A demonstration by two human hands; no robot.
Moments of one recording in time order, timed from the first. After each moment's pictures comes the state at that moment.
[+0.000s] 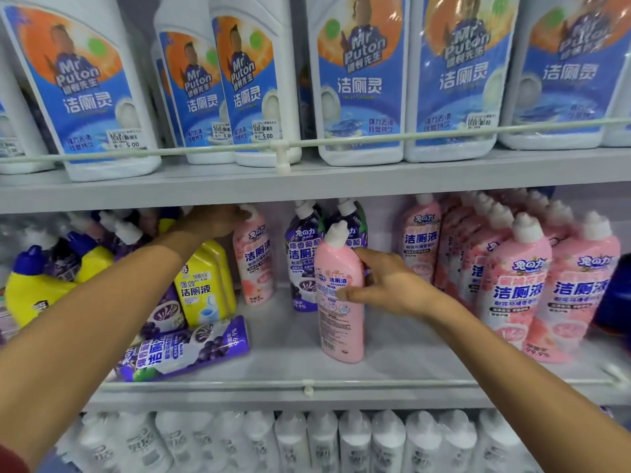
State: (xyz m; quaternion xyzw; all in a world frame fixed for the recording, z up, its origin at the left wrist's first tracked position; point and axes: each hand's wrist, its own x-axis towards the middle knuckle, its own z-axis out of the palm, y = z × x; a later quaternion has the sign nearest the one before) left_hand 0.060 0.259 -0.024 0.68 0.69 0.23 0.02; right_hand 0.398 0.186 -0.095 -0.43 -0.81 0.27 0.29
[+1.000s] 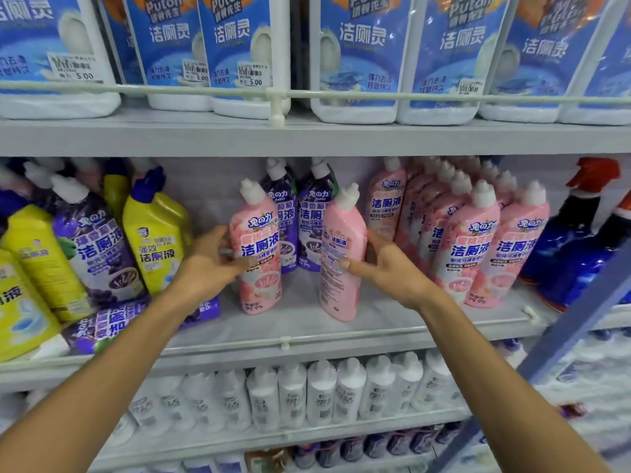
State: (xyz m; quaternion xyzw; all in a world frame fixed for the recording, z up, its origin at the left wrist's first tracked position) left_hand 0.102 0.165 -0.144 0.62 0.55 0.45 0.33; right_hand 0.420 0.150 -0.125 -0.44 -0.71 0.39 0.38
